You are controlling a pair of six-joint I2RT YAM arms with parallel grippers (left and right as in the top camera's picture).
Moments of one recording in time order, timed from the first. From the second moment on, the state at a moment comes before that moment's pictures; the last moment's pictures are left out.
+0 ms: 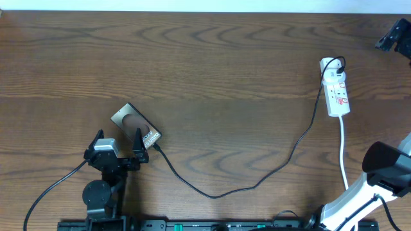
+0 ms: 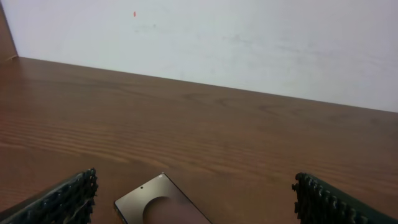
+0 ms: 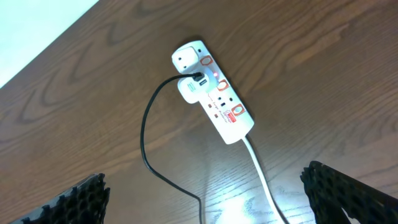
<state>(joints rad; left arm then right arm) 0.07 0.01 0.01 -0.10 0.10 -0.14 -0.43 2.01 2.54 -1.66 -0.18 0.18</state>
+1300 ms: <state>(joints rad) 0.07 0.01 0.02 -0.10 0.10 -0.14 0.01 0.83 0.40 0.27 0.00 0.25</state>
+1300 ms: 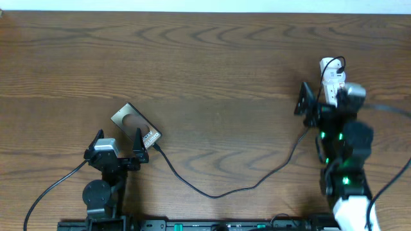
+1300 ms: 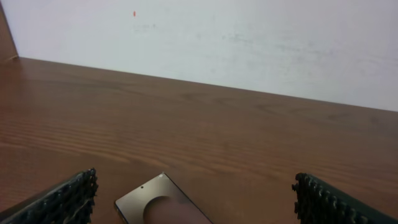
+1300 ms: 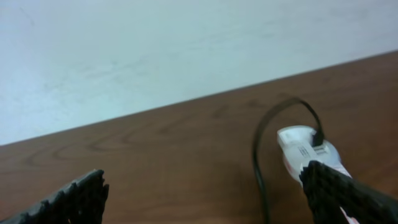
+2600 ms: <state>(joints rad) 0.07 0.01 0.02 -0.10 0.10 -0.14 0.06 0.07 0.01 -0.06 0.11 0.17</state>
